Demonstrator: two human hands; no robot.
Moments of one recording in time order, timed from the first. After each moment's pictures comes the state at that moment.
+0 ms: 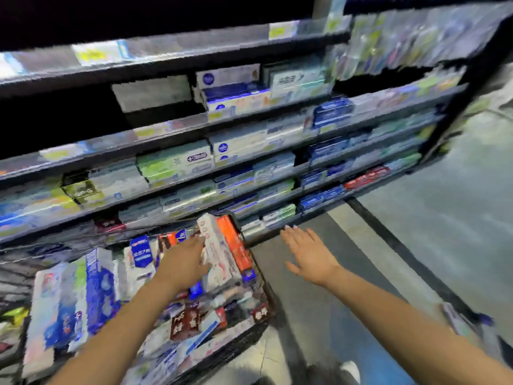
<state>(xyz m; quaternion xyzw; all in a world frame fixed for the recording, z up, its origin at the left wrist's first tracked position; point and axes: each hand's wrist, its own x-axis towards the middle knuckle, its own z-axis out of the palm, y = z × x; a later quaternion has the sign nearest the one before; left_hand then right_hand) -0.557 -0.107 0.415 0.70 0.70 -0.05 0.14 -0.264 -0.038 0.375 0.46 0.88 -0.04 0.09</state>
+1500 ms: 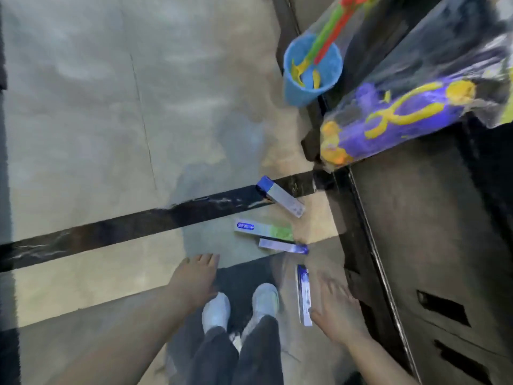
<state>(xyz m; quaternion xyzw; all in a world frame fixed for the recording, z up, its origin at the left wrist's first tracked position) 0.509 0.238 -0.026 0.89 -0.01 -0.44 0.07 0.538 -0.058 -0.026 0.90 0.11 -0.43 0.03</state>
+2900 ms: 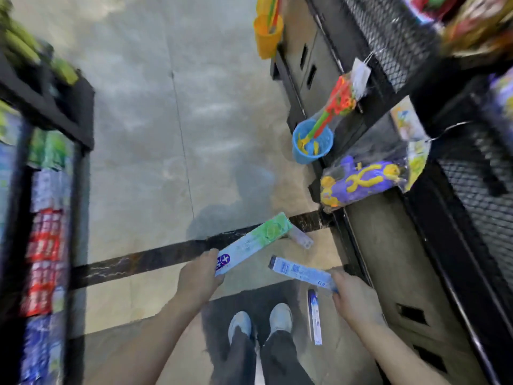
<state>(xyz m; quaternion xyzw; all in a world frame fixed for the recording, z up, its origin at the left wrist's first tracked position) 0.503 0.292 0.141 0.94 0.19 -0.25 0.16 0.575 -0.025 0.139 0.96 0.14 -0.26 0.00</state>
